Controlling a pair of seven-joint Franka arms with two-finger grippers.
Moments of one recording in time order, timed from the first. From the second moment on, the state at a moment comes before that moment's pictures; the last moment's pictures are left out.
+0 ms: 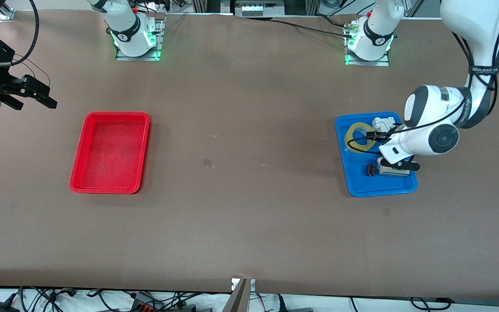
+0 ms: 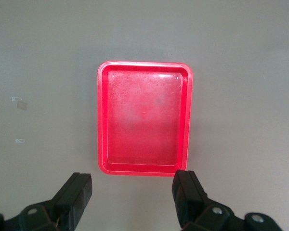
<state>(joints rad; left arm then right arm) -0.03 0.36 -0.07 -2.02 0.00 1.97 0.02 -0.07 -0.08 0.04 -1.76 0.00 1.67 -0.04</state>
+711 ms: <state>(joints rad) -0.03 0.45 -0.07 -2.02 0.00 2.02 -0.01 -0.07 -0.08 0.04 -1.76 0.00 1.67 -0.04</state>
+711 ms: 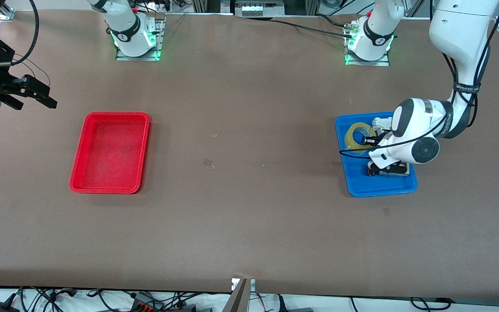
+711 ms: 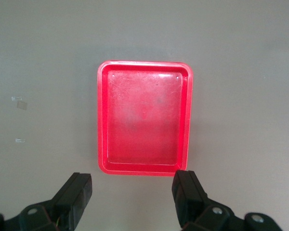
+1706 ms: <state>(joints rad) -0.18 0.47 -0.08 -1.65 -0.15 1.74 -0.39 -0.07 -0.08 0.04 -1.75 0.00 1.67 -0.04</state>
